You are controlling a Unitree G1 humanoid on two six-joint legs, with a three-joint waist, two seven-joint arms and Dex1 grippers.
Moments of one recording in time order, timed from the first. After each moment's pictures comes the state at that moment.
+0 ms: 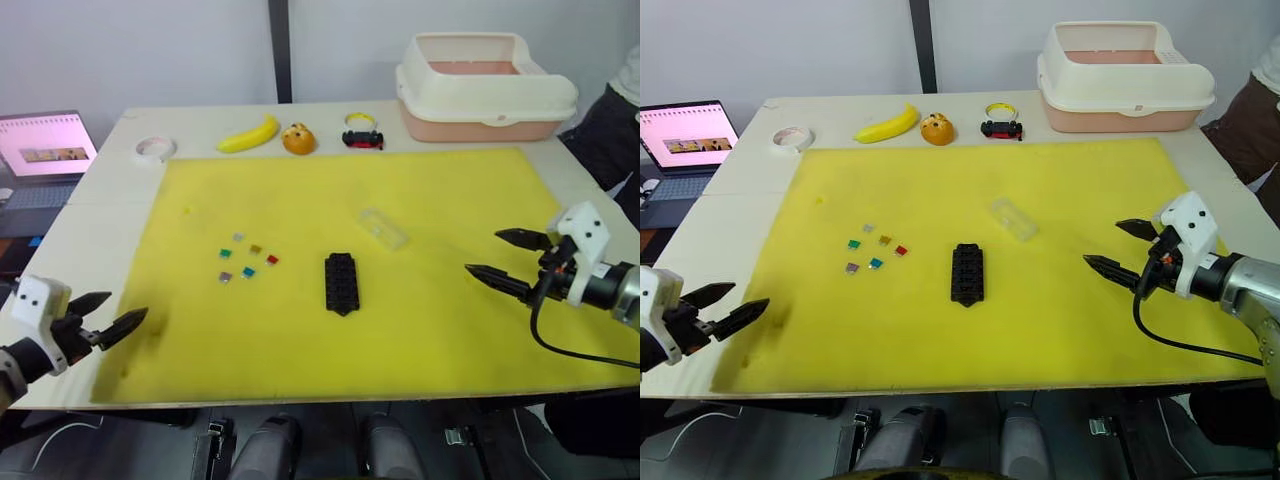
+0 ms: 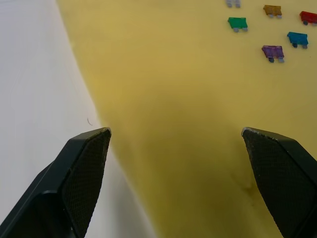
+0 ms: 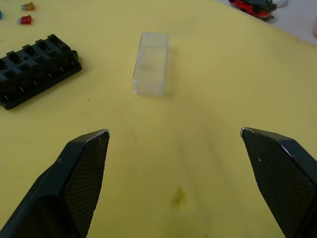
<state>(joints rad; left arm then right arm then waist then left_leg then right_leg) 0.24 0.77 0.58 -0.12 -0.55 0.49 -0.87 -0.06 -0.96 -0.40 -0.29 0.55 0.61 0.88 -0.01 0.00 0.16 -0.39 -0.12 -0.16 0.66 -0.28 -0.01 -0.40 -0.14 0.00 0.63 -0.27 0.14</state>
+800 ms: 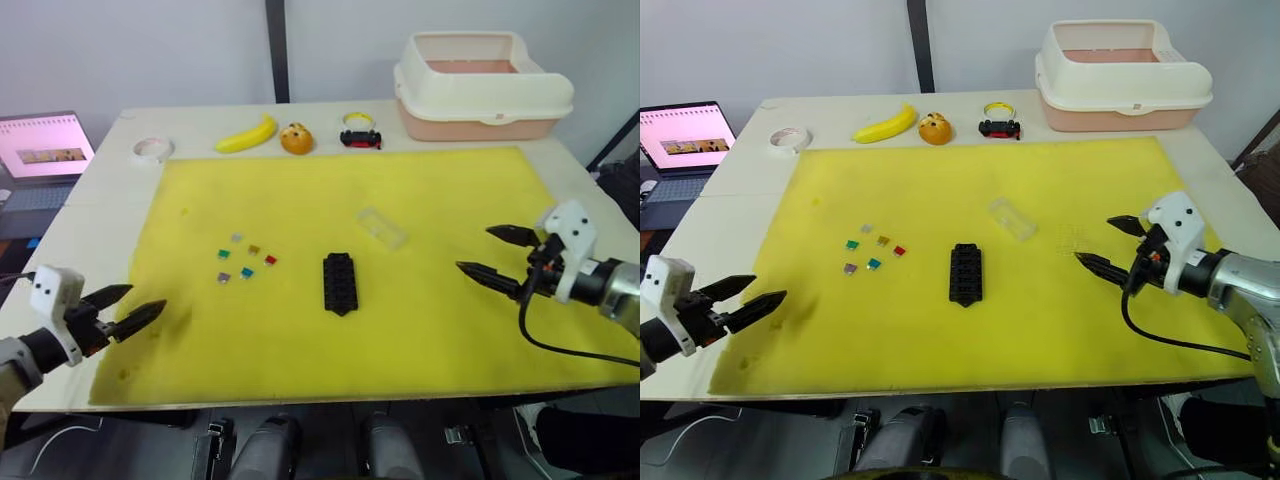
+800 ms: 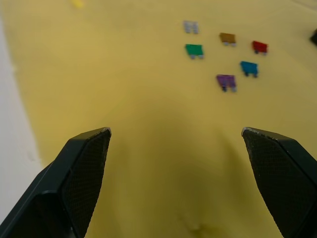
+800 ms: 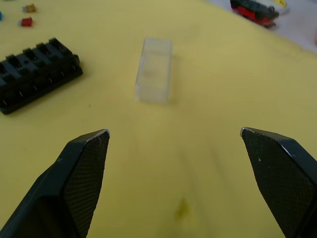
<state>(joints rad) 0.21 0.77 0.57 -0.22 -0.68 0.64 -0.86 -0.11 -0.94 -0.35 -0.32 0.54 0.61 0.84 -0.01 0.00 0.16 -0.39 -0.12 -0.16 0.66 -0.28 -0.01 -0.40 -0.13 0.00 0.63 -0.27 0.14</state>
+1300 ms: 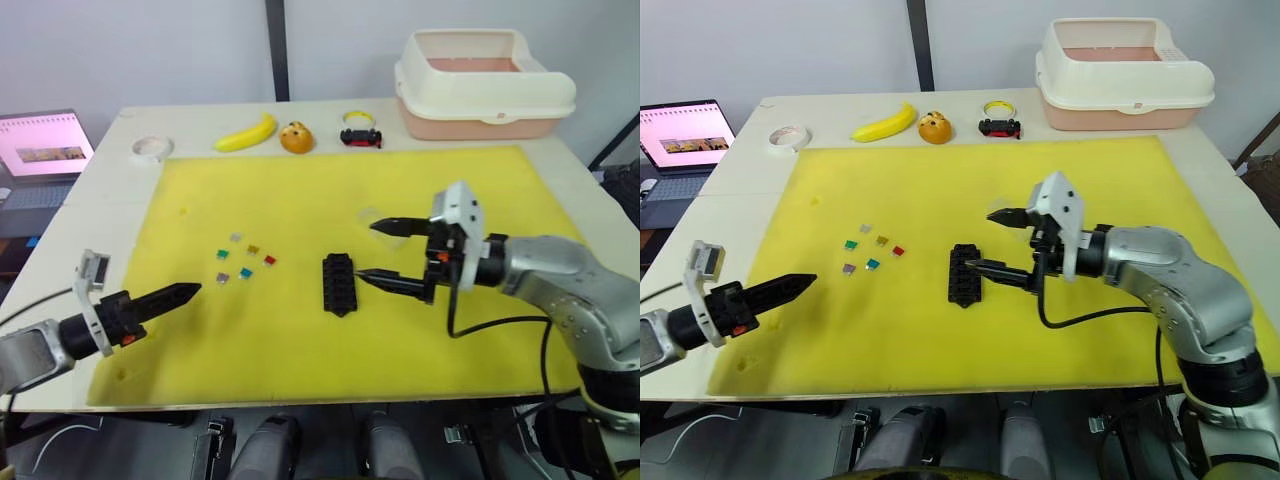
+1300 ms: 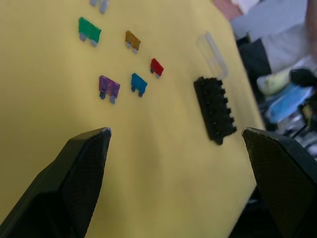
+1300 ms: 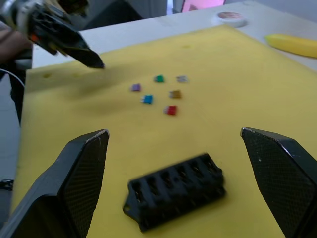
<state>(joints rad) -0.05 0.75 0.62 -0.06 -1.44 1.35 -0.43 -0.46 -0.75 0.00 -0.51 0.71 0.82 0.81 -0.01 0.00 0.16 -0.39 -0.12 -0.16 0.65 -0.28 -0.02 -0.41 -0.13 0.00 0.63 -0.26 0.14</state>
